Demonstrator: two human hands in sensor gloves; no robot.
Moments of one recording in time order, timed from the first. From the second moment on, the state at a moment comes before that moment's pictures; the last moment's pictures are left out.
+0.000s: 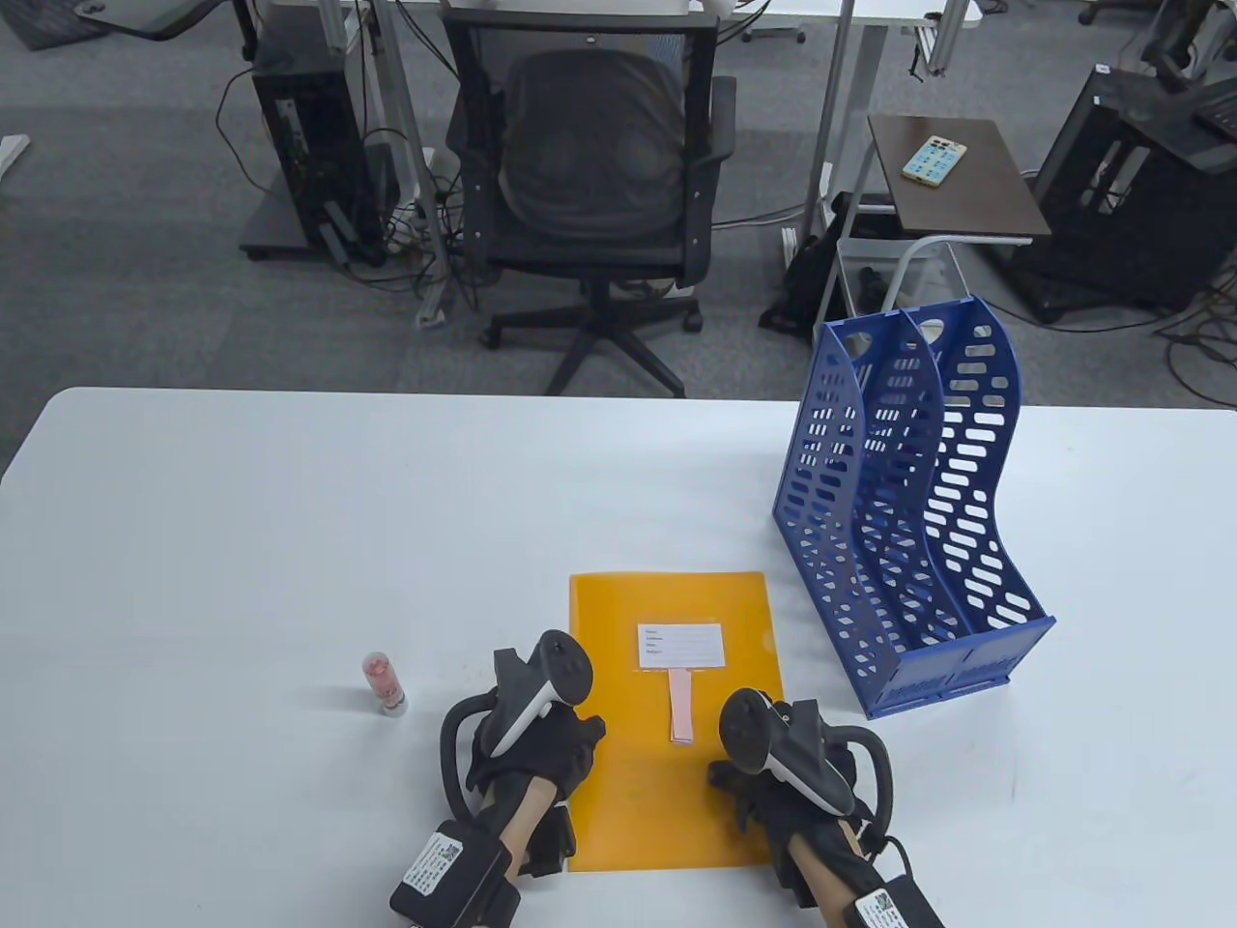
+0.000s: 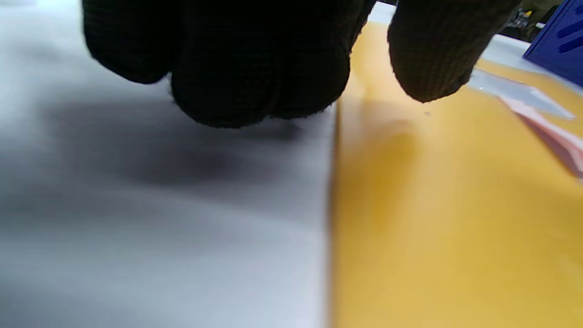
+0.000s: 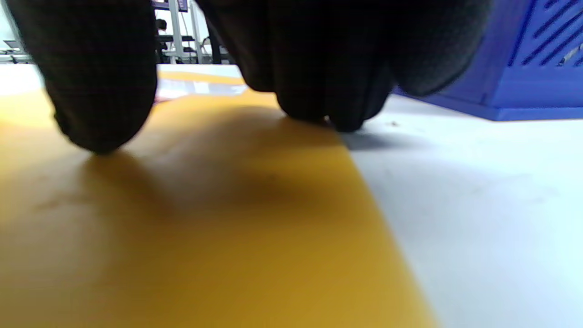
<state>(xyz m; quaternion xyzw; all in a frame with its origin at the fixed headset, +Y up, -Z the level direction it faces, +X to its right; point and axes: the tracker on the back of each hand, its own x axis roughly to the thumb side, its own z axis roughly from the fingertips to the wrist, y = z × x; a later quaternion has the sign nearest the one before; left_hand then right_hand) -0.105 -0.767 -0.330 -0.24 0.06 0.13 0.96 0.132 -0.764 -0.294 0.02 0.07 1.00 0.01</state>
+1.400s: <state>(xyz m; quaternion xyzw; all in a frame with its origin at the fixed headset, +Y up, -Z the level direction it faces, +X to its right) -0.157 -0.773 -0.306 -0.21 -0.03 0.63 0.75 0.161 -0.717 -0.298 -0.09 -0.04 0.98 0.15</state>
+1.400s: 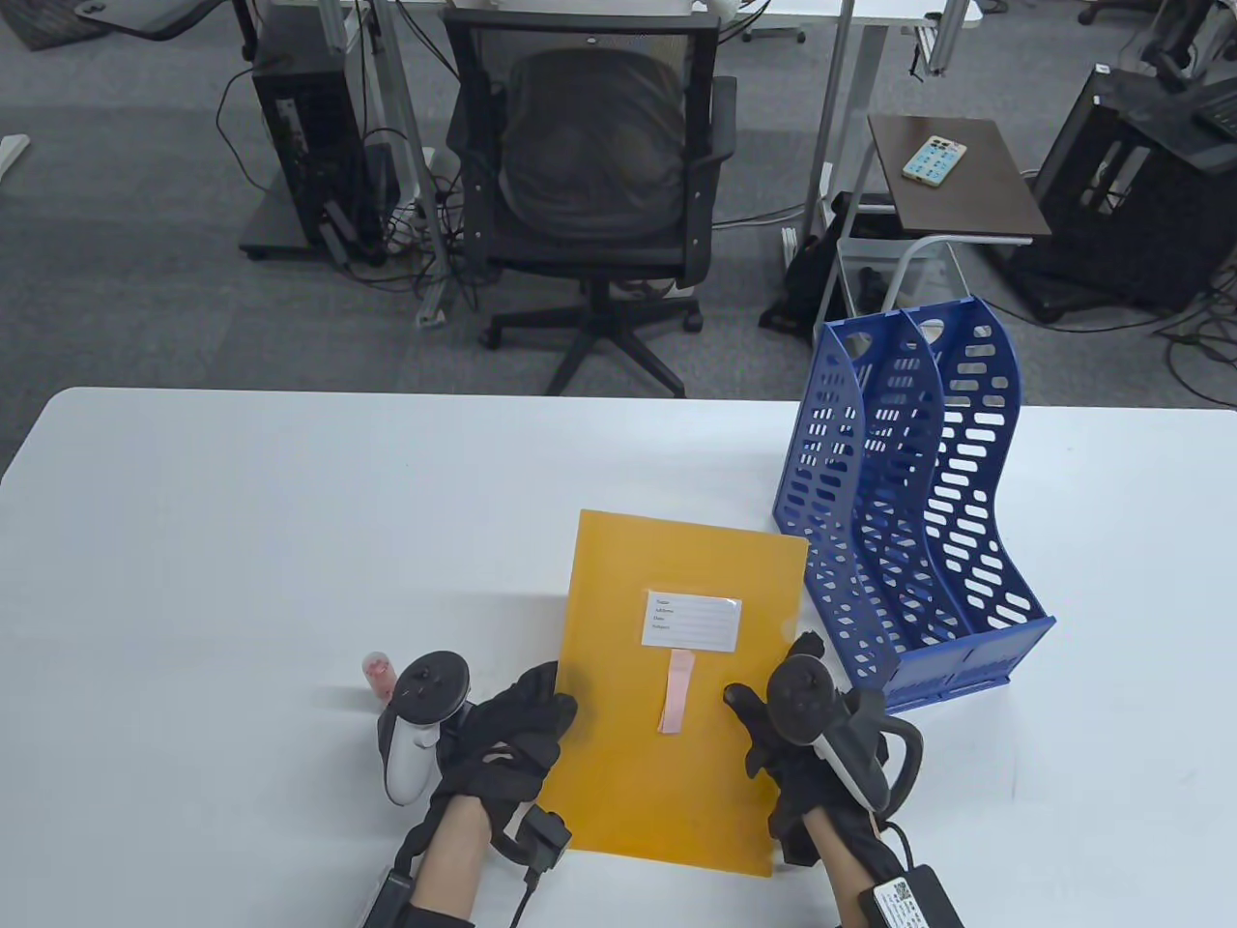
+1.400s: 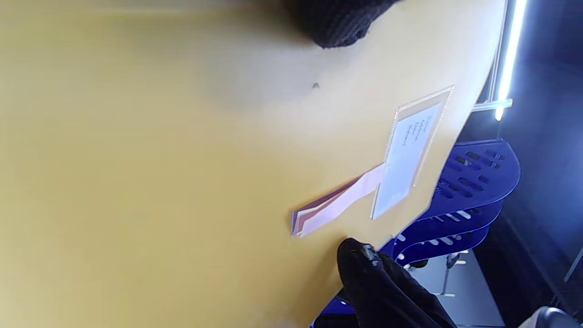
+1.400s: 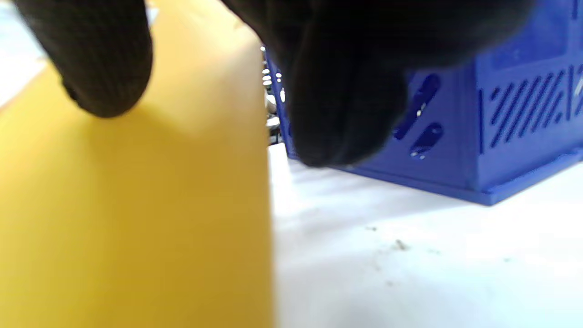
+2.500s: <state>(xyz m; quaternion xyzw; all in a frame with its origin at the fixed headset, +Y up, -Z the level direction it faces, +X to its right) -0.157 -0.772 -0.301 -0.16 -0.05 0.65 0.74 0.263 -0.542 -0.232 0.04 -0.36 0.80 0.47</state>
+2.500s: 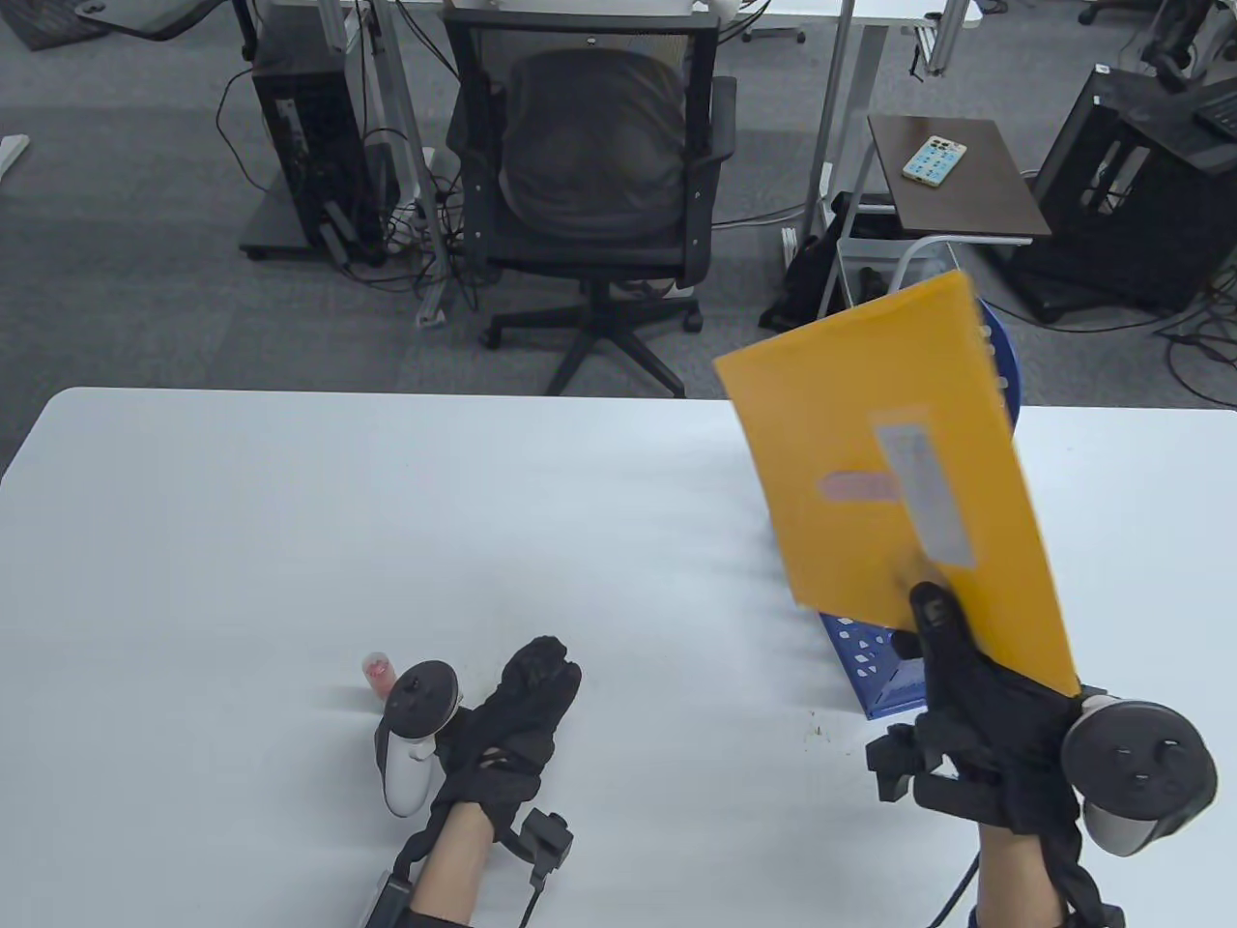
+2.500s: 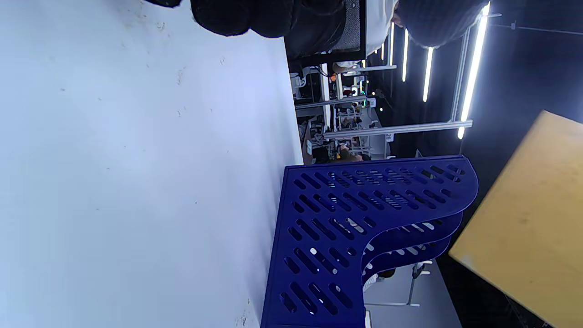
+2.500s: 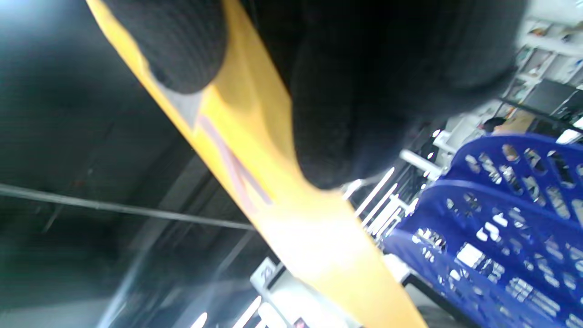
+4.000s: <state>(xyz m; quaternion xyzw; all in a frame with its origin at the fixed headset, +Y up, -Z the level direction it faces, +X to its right) -0.156 -0.771 -0.304 -0.17 -0.06 0.64 0.74 0.300 -0.646 -0.325 -0.19 -0.21 0.91 0.31</state>
